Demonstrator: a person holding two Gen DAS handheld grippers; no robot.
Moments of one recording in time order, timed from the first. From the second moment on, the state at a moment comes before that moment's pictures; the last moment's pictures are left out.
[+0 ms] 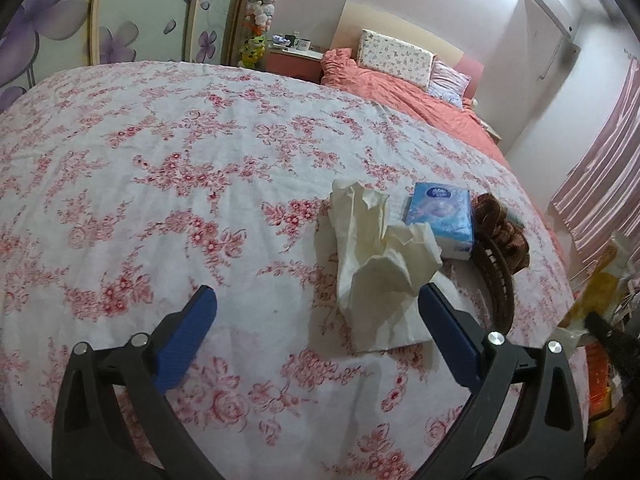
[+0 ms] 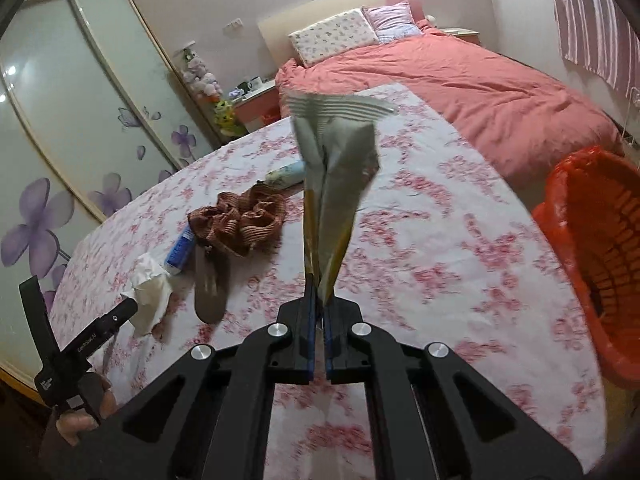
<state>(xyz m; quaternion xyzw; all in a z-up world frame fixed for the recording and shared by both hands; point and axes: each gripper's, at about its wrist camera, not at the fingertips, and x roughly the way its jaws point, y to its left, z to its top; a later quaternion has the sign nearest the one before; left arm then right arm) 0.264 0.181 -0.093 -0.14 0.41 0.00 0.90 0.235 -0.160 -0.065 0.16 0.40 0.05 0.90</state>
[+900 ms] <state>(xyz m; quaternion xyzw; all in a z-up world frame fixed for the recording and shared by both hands) 0.275 0.130 -0.050 -0.03 0.39 -0.01 0.92 0.236 -0.171 -0.062 0.17 0.39 0.06 0.90</state>
